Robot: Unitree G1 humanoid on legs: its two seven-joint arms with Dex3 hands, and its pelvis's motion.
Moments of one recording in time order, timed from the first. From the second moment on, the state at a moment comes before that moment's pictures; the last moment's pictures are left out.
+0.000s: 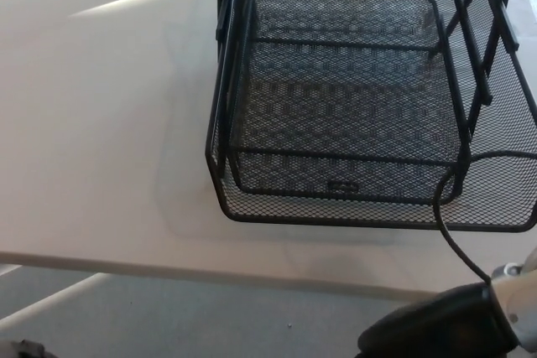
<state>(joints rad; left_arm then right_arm) -0.31 0.65 -0.30 1.19 0.31 -0.29 -0.42 -0.50 -0.91 0.65 -0.72 0.17 0.42 1.05</state>
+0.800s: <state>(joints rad) -0.31 0.65 -0.30 1.20 0.31 -0.30 -0.43 -0.80 -0.73 0.65 -0.51 0.21 0.64 1.14</state>
